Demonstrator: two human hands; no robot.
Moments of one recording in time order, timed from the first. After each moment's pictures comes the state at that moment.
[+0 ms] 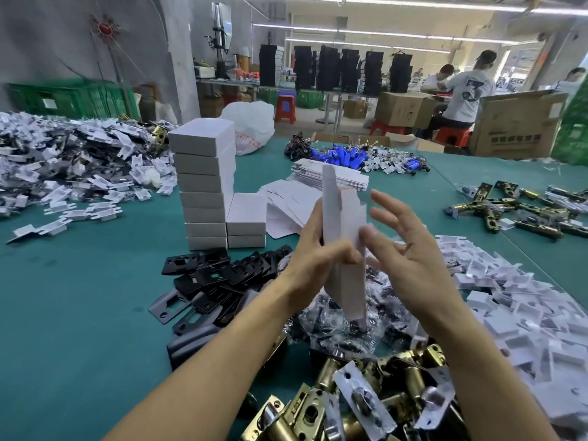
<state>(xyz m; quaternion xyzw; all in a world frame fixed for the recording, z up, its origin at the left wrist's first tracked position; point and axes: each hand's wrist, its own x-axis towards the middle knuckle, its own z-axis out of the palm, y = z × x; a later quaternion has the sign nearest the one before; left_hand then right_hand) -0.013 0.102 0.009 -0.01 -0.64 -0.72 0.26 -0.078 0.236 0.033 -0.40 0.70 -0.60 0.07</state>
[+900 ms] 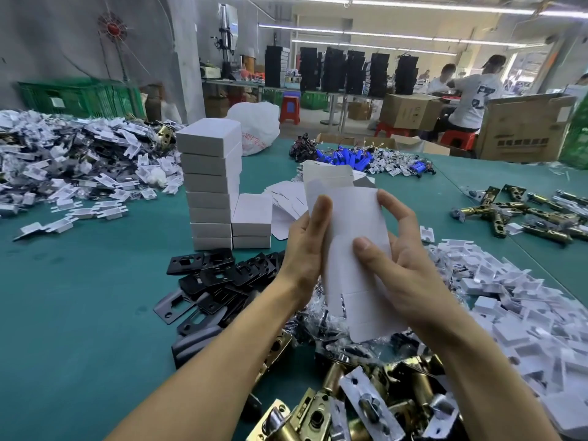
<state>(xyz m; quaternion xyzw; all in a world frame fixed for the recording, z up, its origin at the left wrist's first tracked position) -0.011 0.101 0.020 0.07 -0.54 -0.78 0.30 -0.068 0.227 0.031 -0.41 0.60 -0.66 0.19</state>
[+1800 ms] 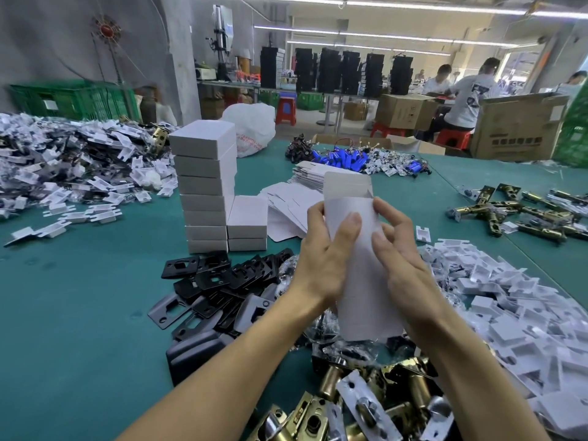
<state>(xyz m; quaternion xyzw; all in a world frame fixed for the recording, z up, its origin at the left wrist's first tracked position) -0.025 0.114 0.009 0.09 -0.64 -0.68 0.35 -0.072 0.227 0.024 -0.38 0.62 -0.66 0.16</state>
